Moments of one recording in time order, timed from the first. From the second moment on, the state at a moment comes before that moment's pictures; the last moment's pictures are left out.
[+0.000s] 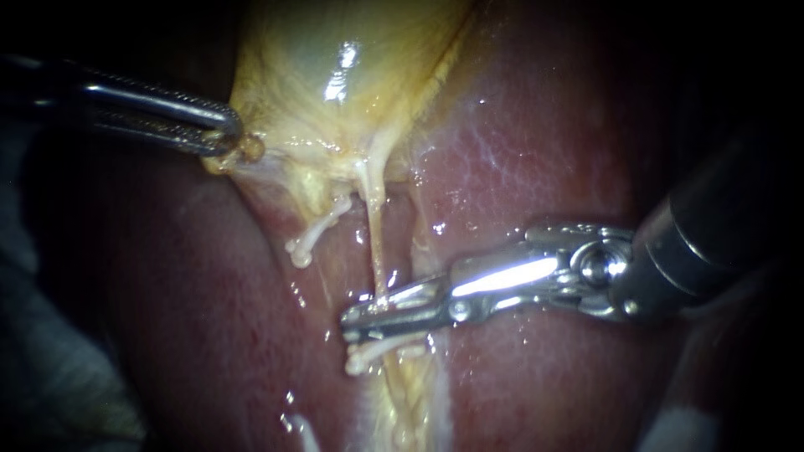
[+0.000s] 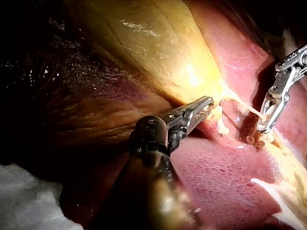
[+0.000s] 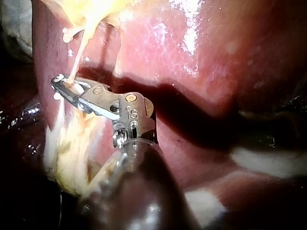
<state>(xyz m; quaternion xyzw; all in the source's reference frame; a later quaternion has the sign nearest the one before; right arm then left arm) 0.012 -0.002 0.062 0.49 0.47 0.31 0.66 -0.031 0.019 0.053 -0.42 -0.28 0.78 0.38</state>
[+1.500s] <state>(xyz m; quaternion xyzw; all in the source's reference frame) 0.003 -0.003 0.063 0.24 0.58 0.13 0.77 -0.030 0.019 0.053 -0.42 -0.28 0.78 0.38</state>
